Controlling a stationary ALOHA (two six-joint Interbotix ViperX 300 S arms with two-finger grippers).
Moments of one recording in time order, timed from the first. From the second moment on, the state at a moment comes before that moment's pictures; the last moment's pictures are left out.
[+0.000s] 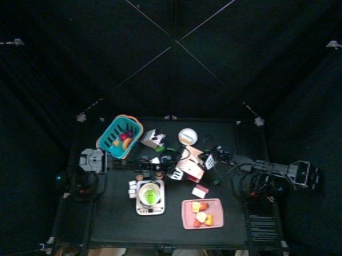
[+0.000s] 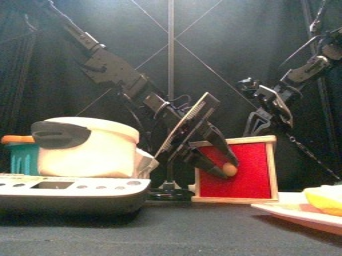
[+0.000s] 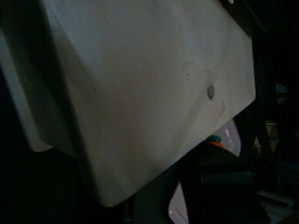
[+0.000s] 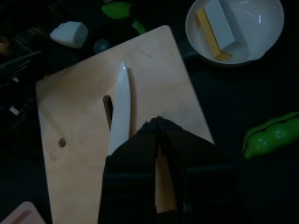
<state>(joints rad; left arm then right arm) 0.12 0.39 0.29 -1.40 0.08 0.42 -0.45 -0.43 1.01 -0.05 0.15 0.41</state>
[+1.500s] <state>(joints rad) -0.03 0.25 0.51 -1.54 0.10 0.42 -0.44 -0.44 1.01 -0.05 0.17 0.41</state>
